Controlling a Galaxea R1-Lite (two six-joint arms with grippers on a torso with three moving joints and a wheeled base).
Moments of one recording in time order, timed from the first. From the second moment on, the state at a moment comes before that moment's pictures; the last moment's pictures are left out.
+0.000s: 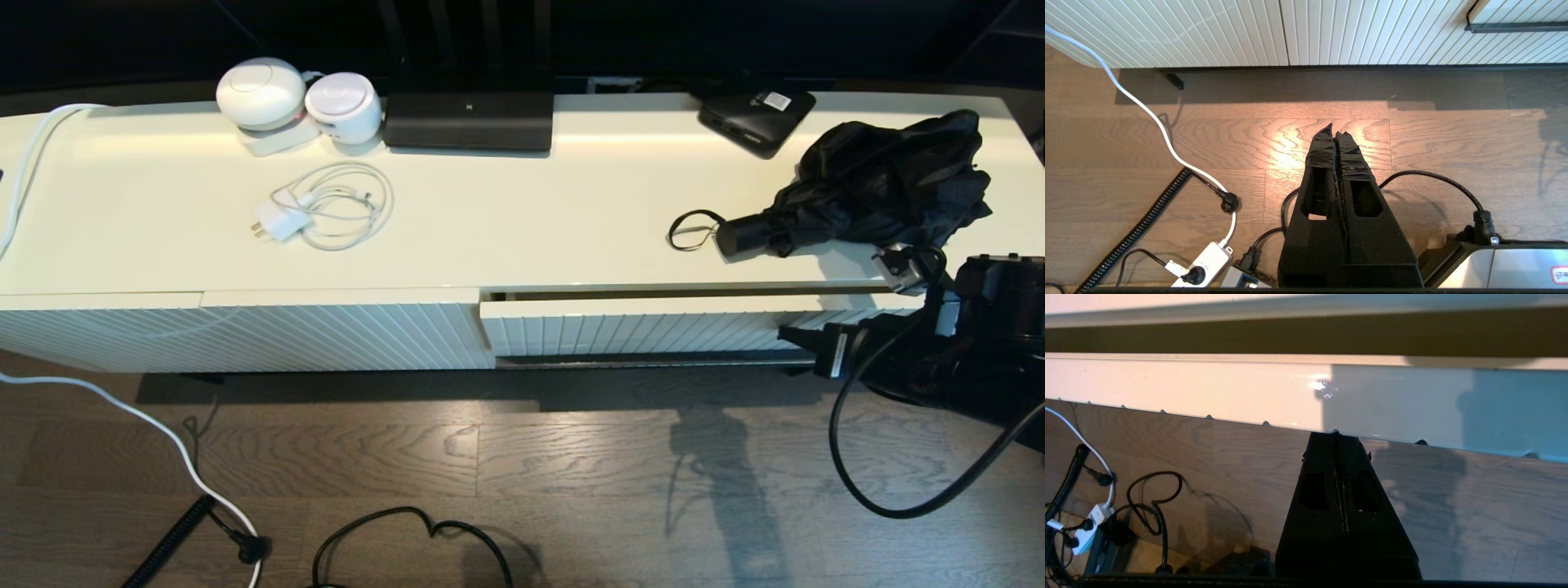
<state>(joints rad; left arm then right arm) 0.00 0.00 0.00 -0.01 0.00 -0.01 0.05 1.67 -0.72 -0.65 0.28 0.20</state>
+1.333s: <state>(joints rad) 0.00 0.00 0.00 -0.01 0.00 -0.01 0.04 1.77 -0.78 -0.74 0.27 0.19</state>
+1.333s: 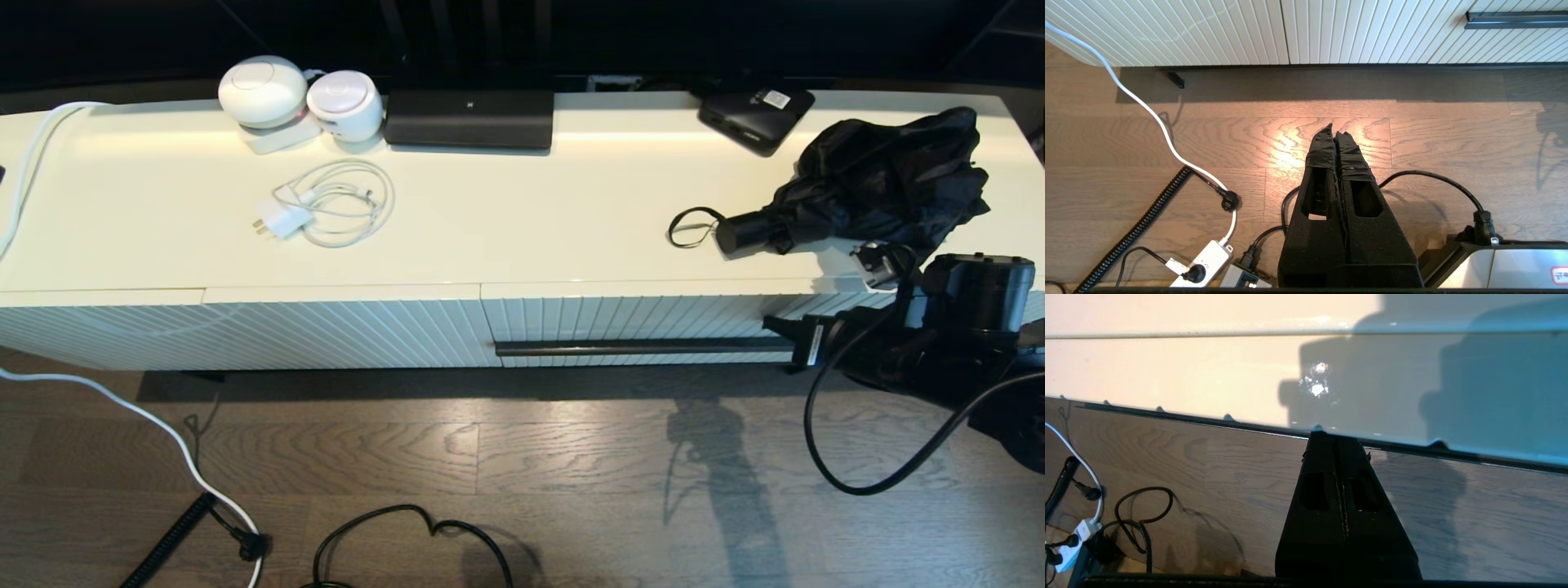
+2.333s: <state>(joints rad) 0.00 0.00 0.00 -0.01 0.00 -0.01 -0.02 0.96 -0.79 0.29 0.11 0.03</state>
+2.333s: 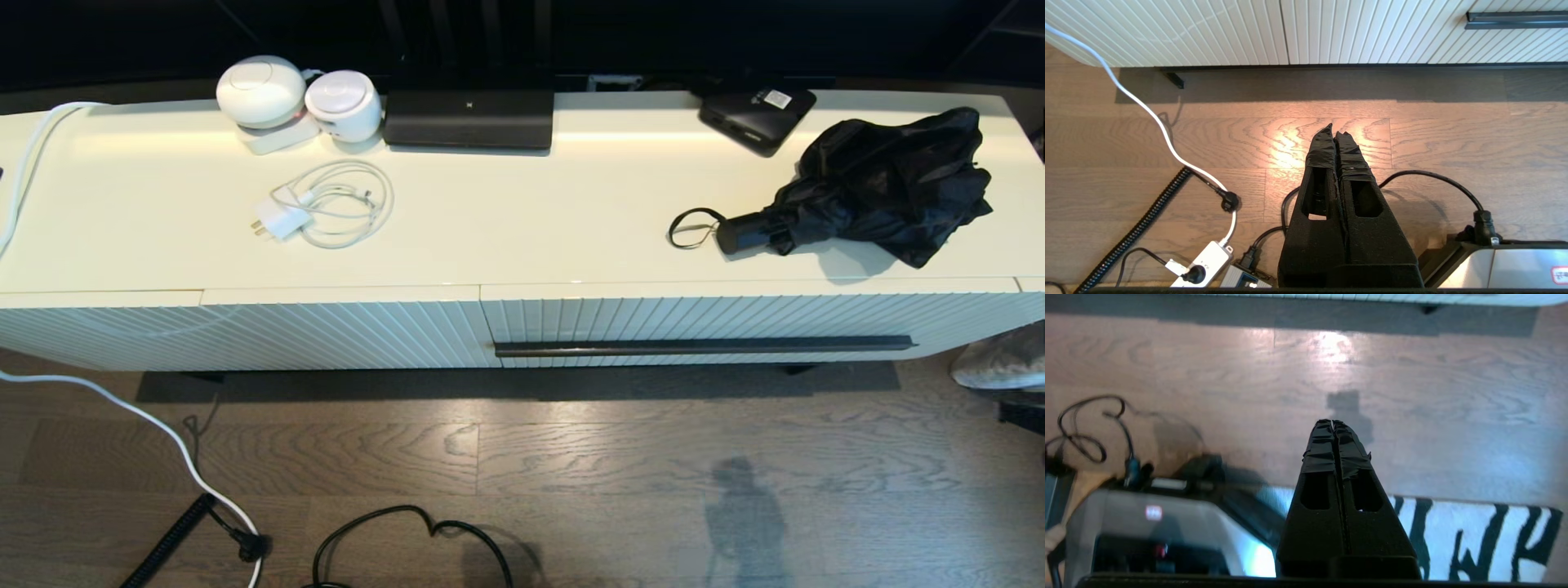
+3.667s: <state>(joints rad) 0.00 0.00 0.00 -0.01 0.00 -0.01 0.00 0.01 -0.25 0.53 0.02 -0.05</state>
